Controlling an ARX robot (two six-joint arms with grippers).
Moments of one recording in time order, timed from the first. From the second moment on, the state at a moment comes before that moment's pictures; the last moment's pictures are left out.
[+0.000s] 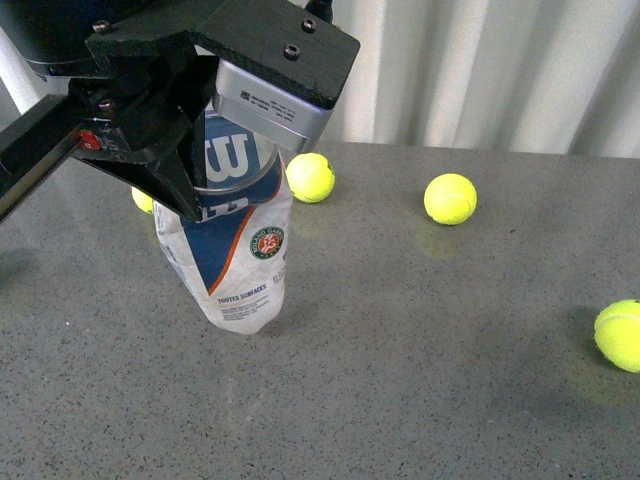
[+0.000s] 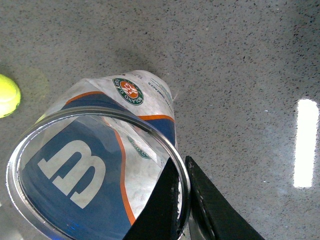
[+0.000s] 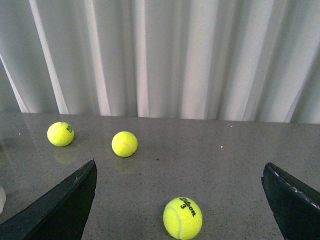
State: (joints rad) left arm -0.40 1.83 1.49 -0.97 0.06 1.43; right arm 0.00 0.00 0.00 0.00 0.00 -0.01
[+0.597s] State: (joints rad) left arm -0.42 1.90 1.52 -0.91 0.07 1.41; right arm 0.00 0.00 0.00 0.00 0.00 -0.01
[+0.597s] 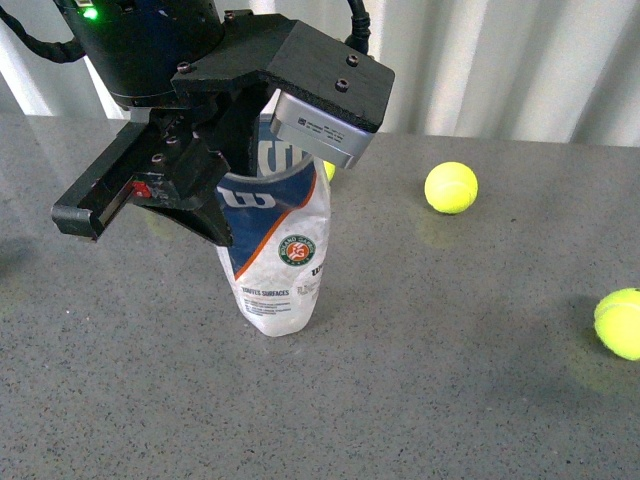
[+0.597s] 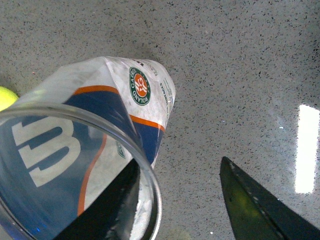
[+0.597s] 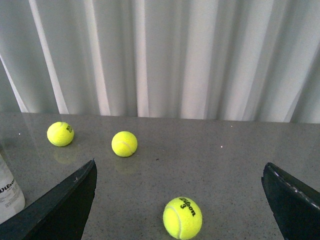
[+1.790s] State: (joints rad) left arm 0.12 1.10 1.00 -0.24 0.55 0.61; right arm 0.00 0.00 0.00 0.00 0.00 -0.01
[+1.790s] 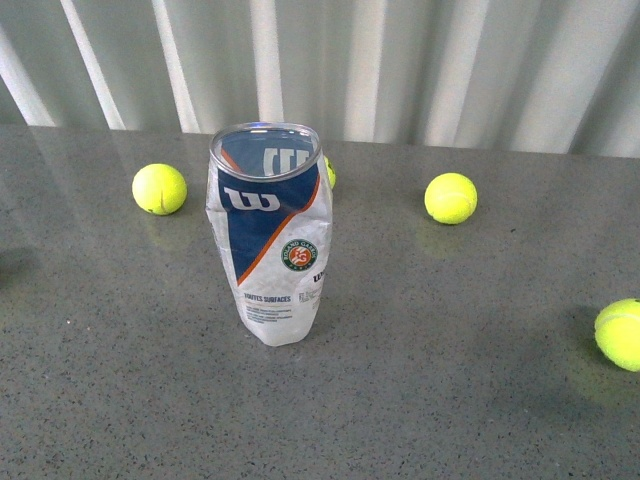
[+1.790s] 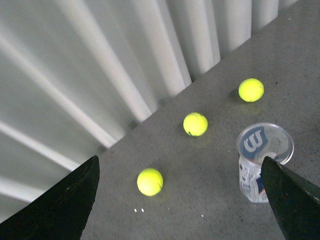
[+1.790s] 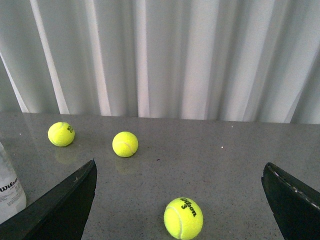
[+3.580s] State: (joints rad) left arm 0.00 0.23 0.02 0.23 0.00 0.00; right arm 0.00 0.00 0.00 0.00 0.00 -0.01
